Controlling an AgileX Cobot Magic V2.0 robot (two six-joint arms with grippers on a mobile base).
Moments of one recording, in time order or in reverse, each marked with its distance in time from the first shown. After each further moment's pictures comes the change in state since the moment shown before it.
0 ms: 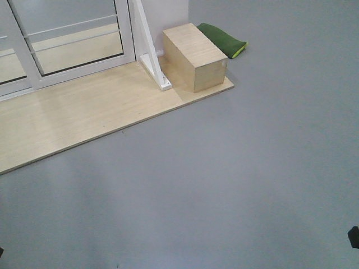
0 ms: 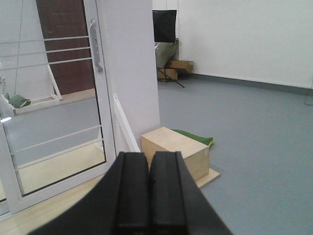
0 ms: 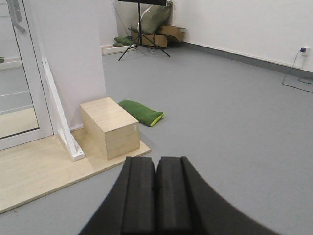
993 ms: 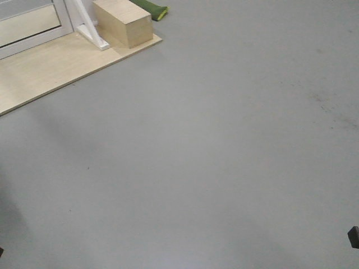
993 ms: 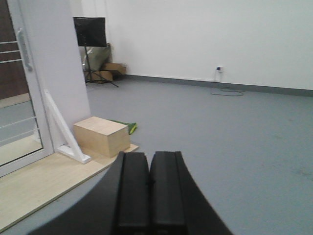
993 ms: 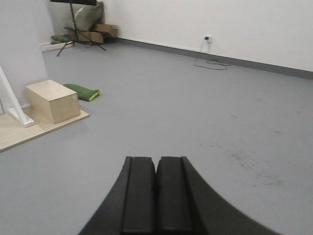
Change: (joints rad) left arm 0.000 0.000 0.000 0.000 0.000 0.000; right arm 0.000 0.000 0.000 0.000 0.000 0.000
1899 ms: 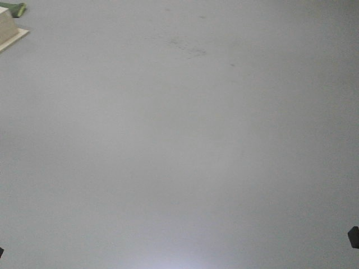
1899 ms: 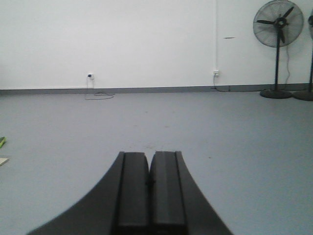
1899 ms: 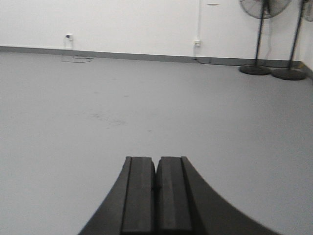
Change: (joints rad) left arm 0.000 0.000 0.000 0.000 0.000 0.000; right arm 0.000 0.000 0.000 0.000 0.000 0.000
